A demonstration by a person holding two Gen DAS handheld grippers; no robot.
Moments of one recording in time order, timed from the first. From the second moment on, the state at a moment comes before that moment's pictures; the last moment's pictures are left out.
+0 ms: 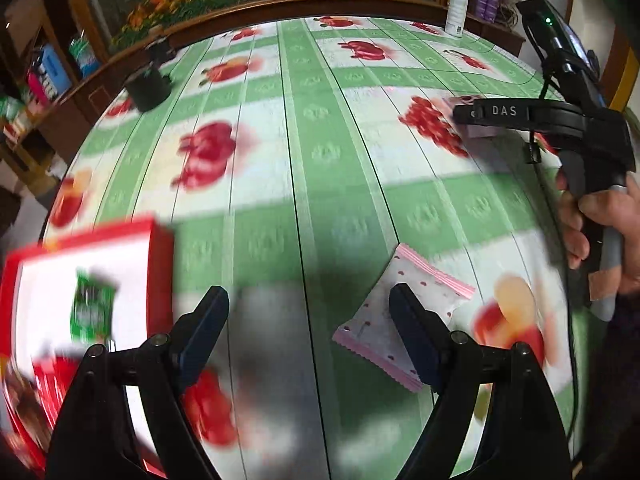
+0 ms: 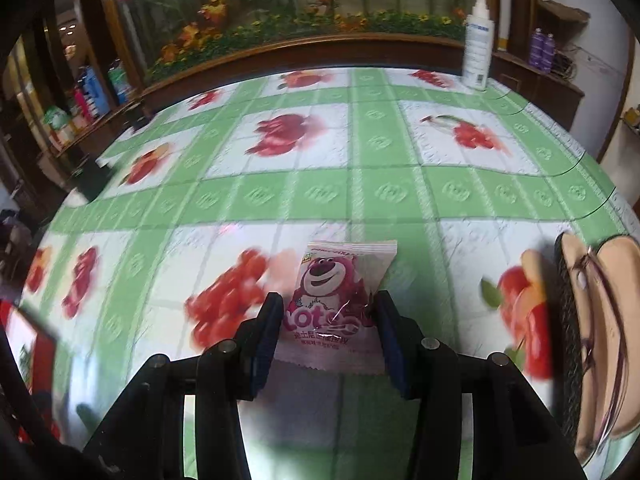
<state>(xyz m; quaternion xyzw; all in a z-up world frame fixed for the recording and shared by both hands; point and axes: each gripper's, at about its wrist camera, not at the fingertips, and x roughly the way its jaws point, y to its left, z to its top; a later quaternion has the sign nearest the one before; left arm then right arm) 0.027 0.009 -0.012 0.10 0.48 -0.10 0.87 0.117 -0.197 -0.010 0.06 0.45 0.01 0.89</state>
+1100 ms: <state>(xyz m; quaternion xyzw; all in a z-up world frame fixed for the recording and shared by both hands) -0.031 0.016 -0.001 -0.02 0.50 -0.13 0.86 -0.089 -0.172 -0.011 -0.03 0.45 0.14 0.88</state>
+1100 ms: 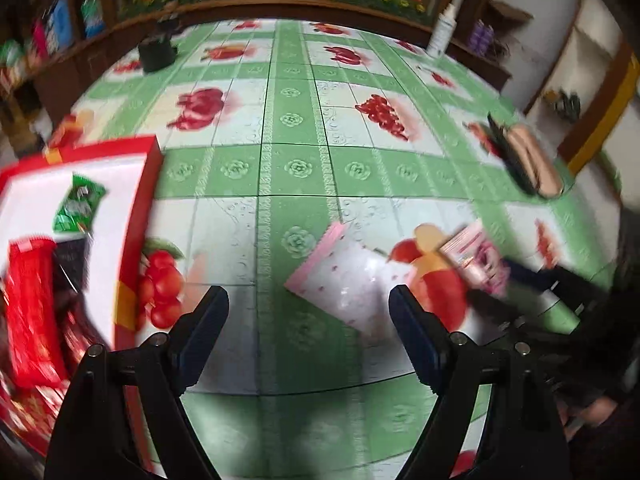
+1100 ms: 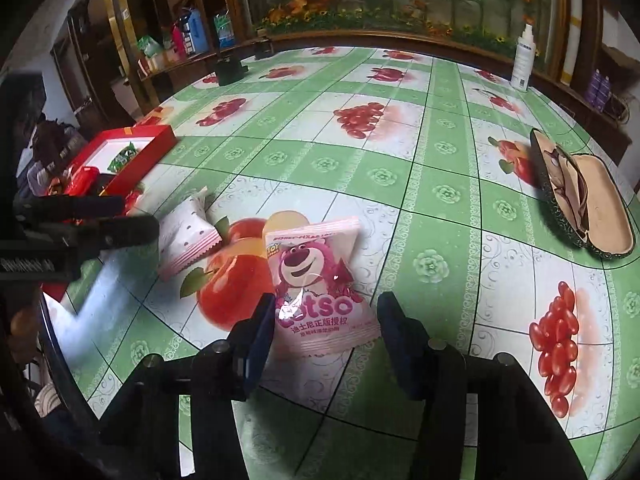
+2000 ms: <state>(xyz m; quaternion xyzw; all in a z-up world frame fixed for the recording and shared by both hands) -0.008 -0.005 -0.018 -0.19 0.57 0.03 0.79 -0.075 -0.160 -0.011 -0.04 0.46 0.10 0.88</state>
